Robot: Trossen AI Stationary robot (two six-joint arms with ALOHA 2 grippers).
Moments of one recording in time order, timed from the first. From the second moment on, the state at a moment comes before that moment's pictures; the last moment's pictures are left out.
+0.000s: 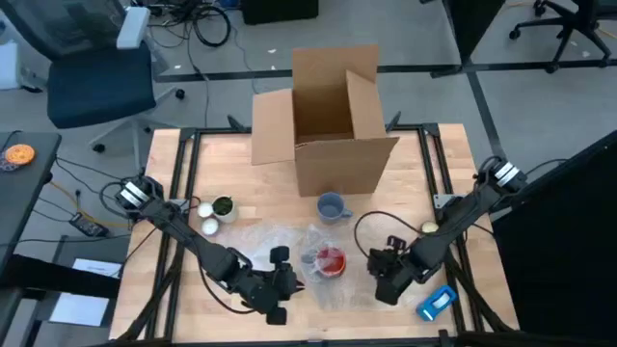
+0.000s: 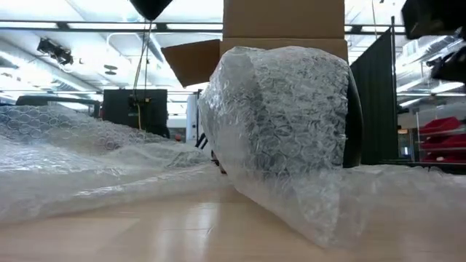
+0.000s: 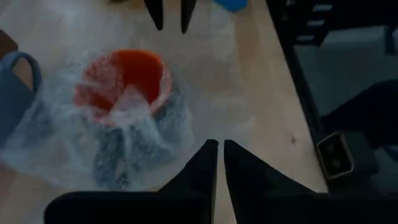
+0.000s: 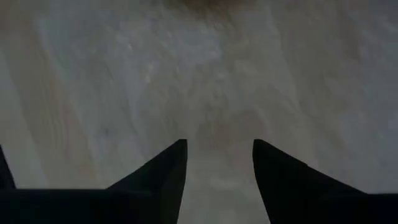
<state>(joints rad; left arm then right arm) -0.65 1.71 1.24 -0.21 -0.47 -0.40 0.73 1.55 1.00 -0.79 0.21 1.05</state>
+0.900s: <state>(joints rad) -0.71 1.77 1.24 -0.44 -0.57 -0.56 0.81 1.55 0.77 -0.72 0.07 1.20</state>
